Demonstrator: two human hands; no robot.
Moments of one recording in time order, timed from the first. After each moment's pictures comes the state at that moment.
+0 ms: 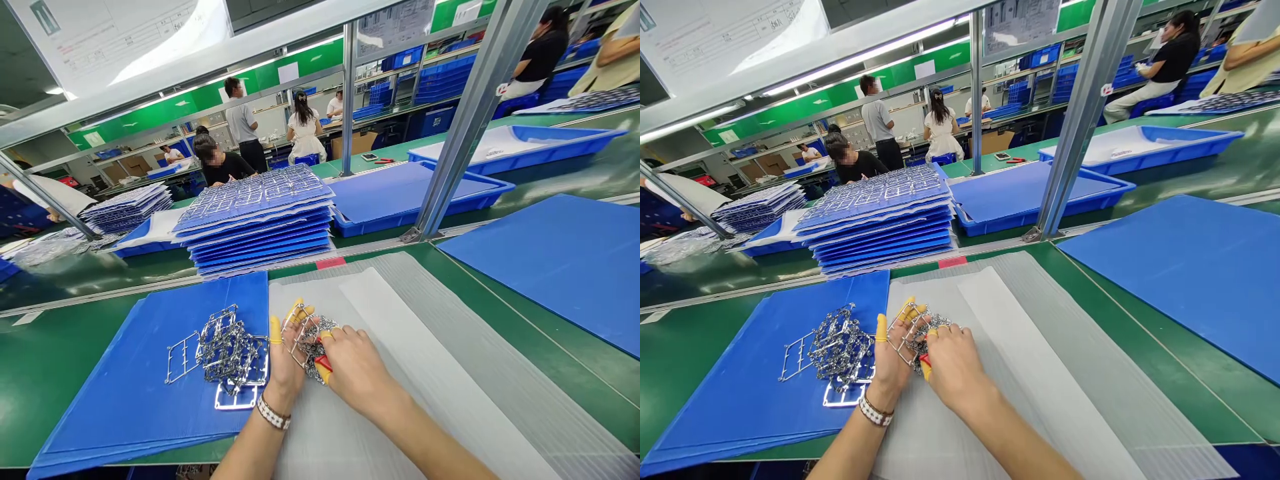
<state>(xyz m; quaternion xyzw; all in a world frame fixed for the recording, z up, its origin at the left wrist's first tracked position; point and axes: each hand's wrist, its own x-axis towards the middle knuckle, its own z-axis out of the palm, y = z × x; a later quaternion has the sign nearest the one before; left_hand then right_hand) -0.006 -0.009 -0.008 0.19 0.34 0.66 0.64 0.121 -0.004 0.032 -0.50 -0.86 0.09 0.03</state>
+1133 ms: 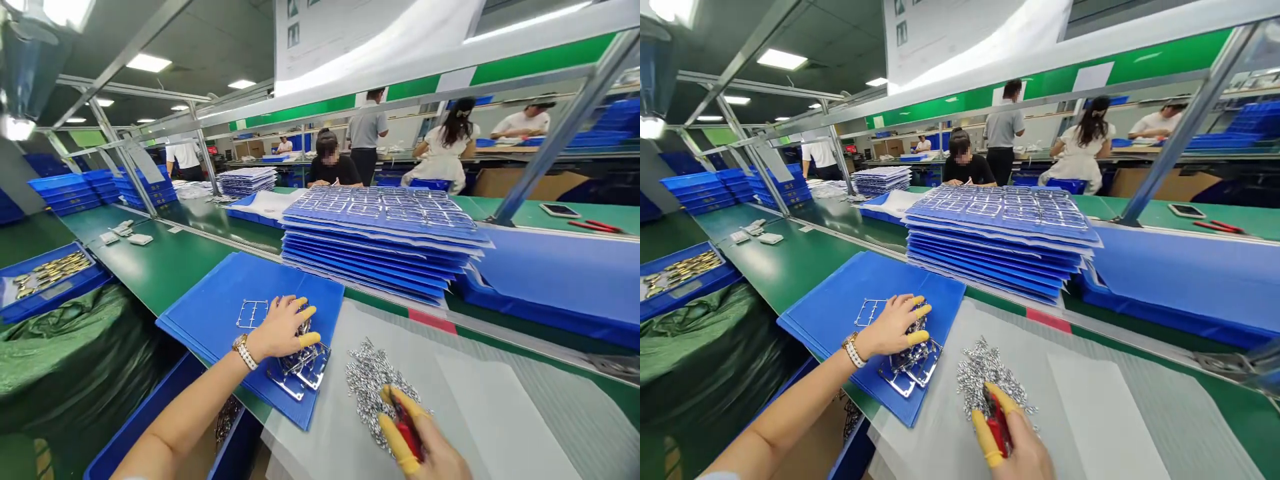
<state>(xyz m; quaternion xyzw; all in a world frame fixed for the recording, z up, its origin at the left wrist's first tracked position) -0.155 -0.045 0.040 0.70 0.69 0.15 -0.01 0.140 -0.005 -0.039 -0.44 -0.79 0.27 0.33</state>
